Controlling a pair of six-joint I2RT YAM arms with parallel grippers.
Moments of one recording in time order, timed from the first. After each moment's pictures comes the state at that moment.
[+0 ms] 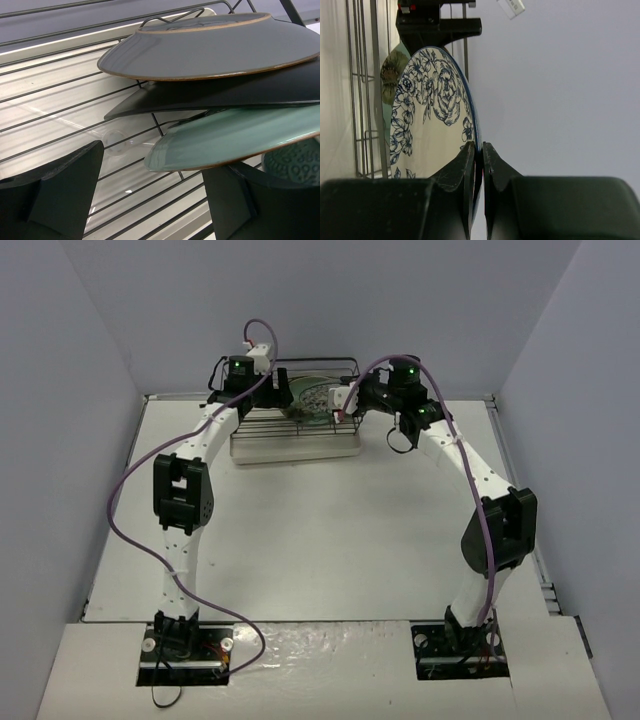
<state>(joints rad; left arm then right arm) -0.21 2.27 2.10 -0.30 0.27 -0.20 0.36 1.78 1.64 -0.13 -0.56 -1.34</state>
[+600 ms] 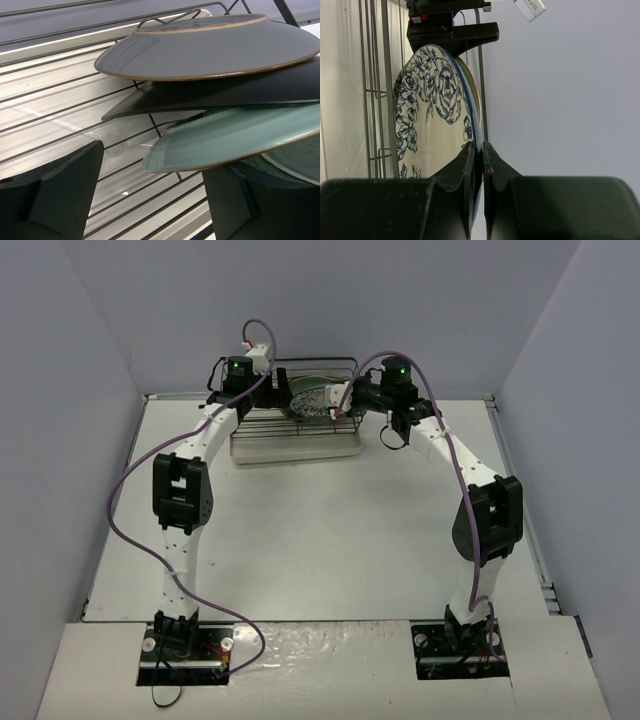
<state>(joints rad) -0.21 2.27 2.08 -0.27 0.29 -0.21 0.36 1.88 1.68 -0.08 -0.63 -1.26</state>
